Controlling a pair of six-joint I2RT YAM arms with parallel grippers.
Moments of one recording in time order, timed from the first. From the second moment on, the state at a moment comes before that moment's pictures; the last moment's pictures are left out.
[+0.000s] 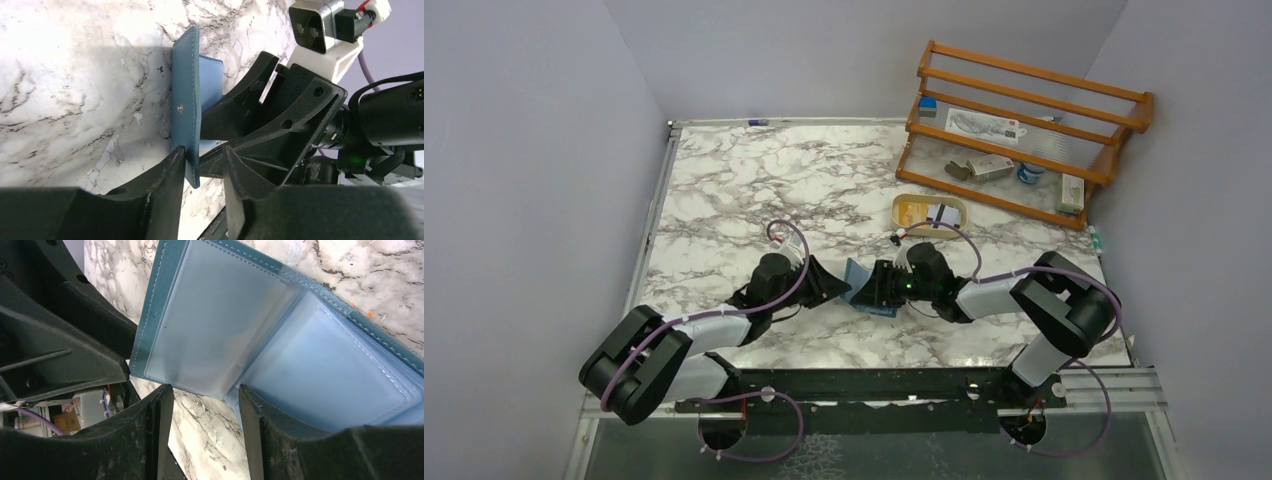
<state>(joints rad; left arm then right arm) -0.61 1.24 0.25 0.58 0.31 -1.06 0.77 1.63 0.48 0.60 -0.37 0.82</state>
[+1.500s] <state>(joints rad) -0.58 1.25 0.22 0.57 0.27 -1.05 0.77 1.68 0.48 0.68 -0.42 0.82</state>
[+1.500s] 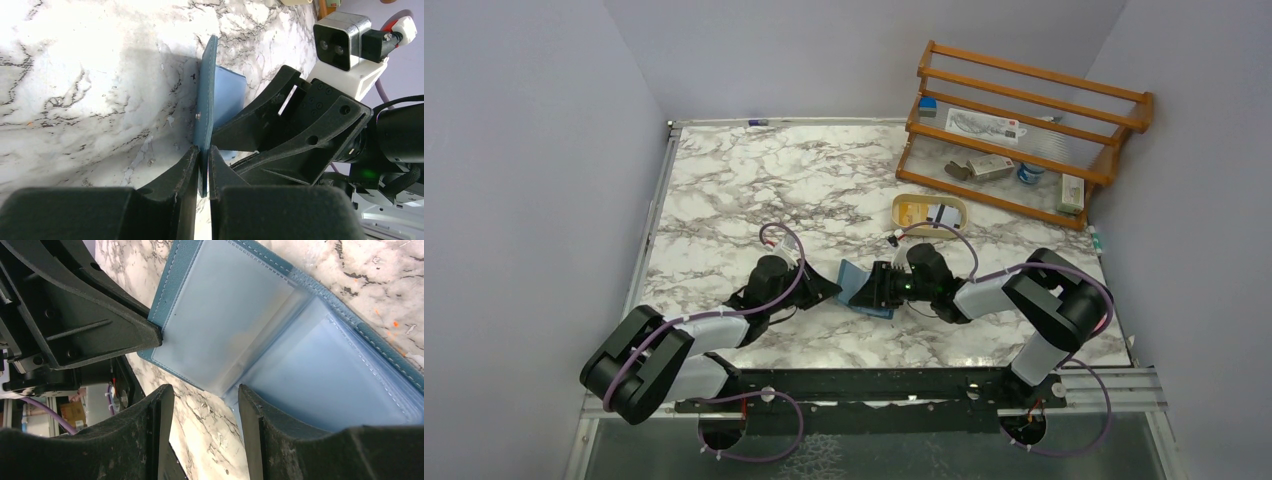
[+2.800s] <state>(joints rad) -0.58 1.10 0.50 0.05 0.14 -0.76 0.78 1.63 0.95 0.06 -0.15 0.72</state>
